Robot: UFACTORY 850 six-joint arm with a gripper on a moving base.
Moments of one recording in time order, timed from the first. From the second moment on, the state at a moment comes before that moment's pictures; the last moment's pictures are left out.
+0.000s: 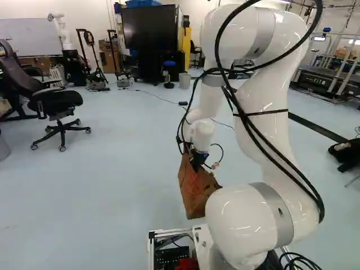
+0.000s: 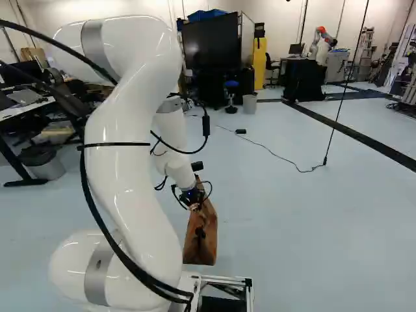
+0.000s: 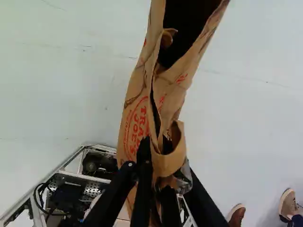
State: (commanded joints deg) arm 0.7 -28.3 -31.4 19.6 9.1 -35.3
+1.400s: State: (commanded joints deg) arm -2.2 -11.8 -19.5 17.6 13.2 -31.8
